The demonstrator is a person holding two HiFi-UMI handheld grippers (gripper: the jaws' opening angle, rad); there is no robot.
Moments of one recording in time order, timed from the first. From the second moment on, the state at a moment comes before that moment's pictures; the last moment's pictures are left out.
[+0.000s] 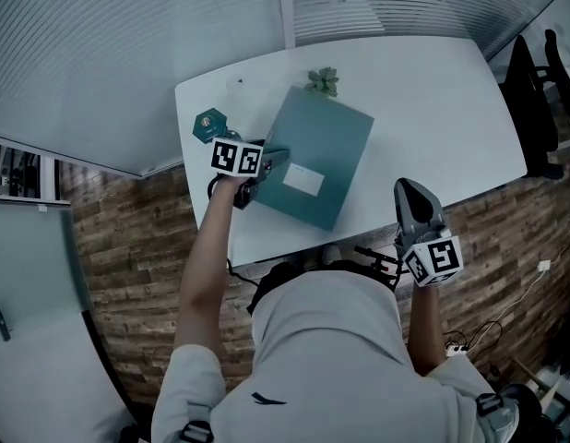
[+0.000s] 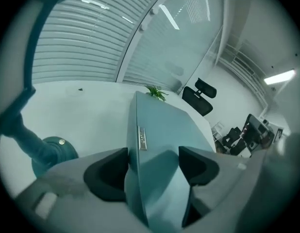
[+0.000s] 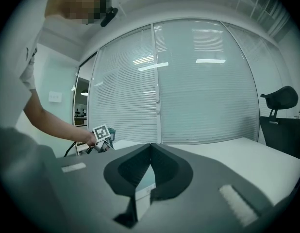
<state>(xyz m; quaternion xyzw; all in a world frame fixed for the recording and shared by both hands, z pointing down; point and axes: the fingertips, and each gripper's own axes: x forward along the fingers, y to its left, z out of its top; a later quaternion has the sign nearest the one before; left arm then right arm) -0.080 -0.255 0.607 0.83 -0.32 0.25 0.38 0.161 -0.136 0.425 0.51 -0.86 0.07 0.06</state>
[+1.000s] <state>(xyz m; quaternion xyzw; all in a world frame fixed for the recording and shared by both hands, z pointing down) -0.085 -0.252 0.623 0.79 -0.30 0.19 0.49 0.140 -0.182 0.521 0.48 -0.81 0.31 0.15</state>
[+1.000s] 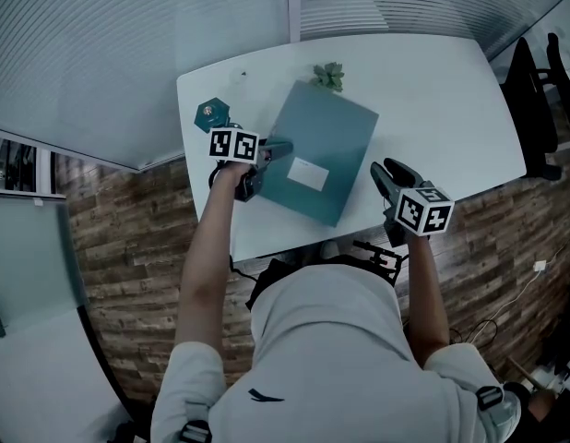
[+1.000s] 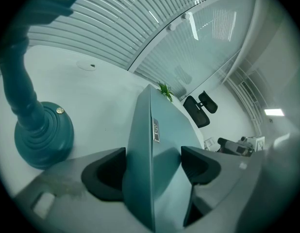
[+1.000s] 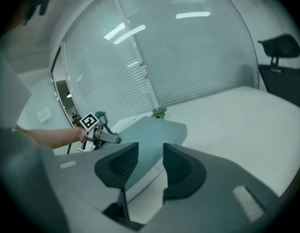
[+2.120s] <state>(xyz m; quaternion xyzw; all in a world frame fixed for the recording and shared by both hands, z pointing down) -0.082 -0.252 0.620 0.79 -0.30 0.19 0.50 0.094 -0.215 0.624 0.46 -0.67 0.58 0.08</state>
